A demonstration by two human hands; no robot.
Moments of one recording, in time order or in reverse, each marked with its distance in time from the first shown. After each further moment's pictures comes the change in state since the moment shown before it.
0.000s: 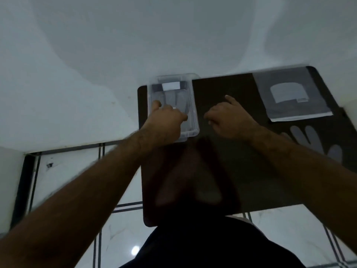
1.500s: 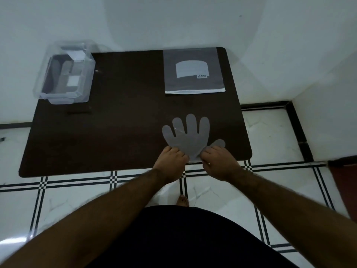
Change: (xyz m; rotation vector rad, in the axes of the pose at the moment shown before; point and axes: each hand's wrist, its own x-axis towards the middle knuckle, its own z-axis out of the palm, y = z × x) left_hand 0.036 0.536 0.127 -0.116 0.026 0.139; right_hand -0.407 0.283 0.200 0.285 -0.052 -0.061
